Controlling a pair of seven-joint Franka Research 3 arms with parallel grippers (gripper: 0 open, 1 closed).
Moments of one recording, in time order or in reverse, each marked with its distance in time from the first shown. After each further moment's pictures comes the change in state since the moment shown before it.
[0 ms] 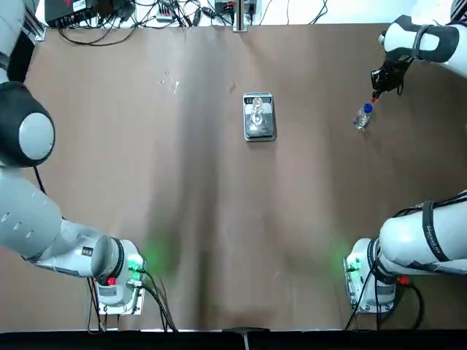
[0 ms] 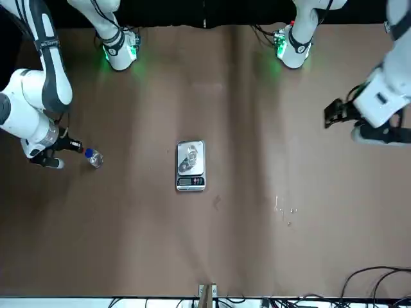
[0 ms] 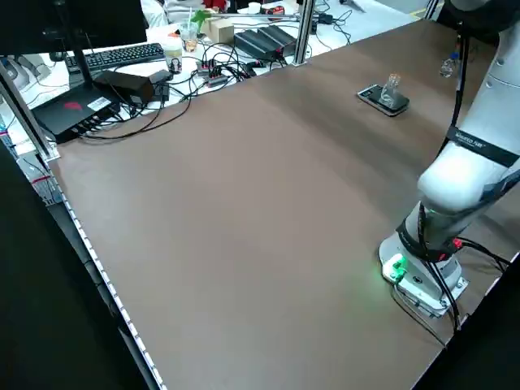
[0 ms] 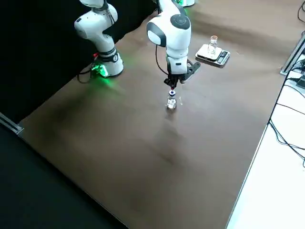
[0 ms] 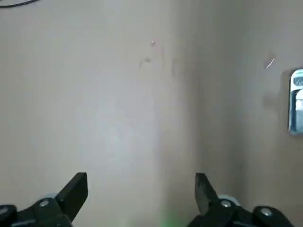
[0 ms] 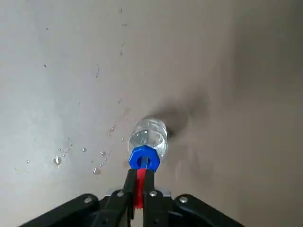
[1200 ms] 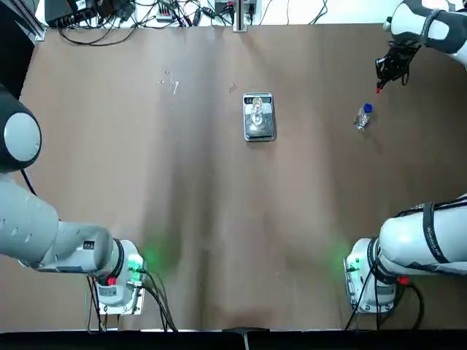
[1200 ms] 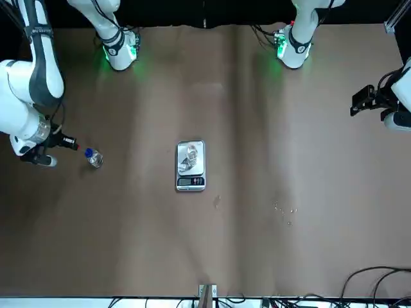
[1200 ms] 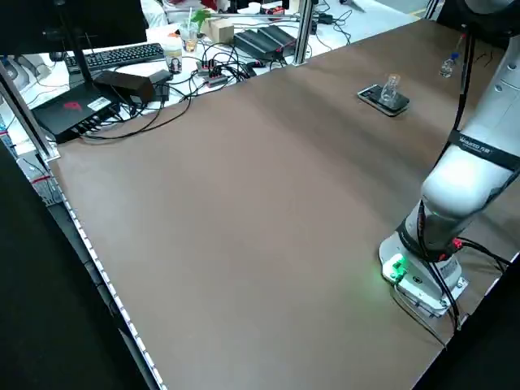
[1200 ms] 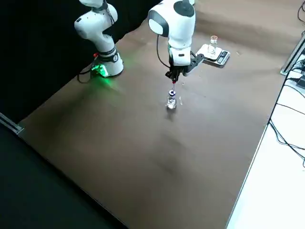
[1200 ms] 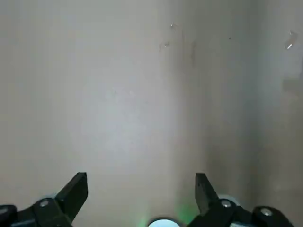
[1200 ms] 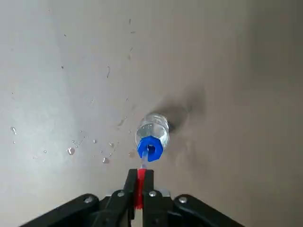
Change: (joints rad) left arm 0.114 -0.060 -0.004 -0.059 0.007 -0.035 0.120; right arm 0.000 -0.035 0.007 0.084 0.000 -0.132 0.002
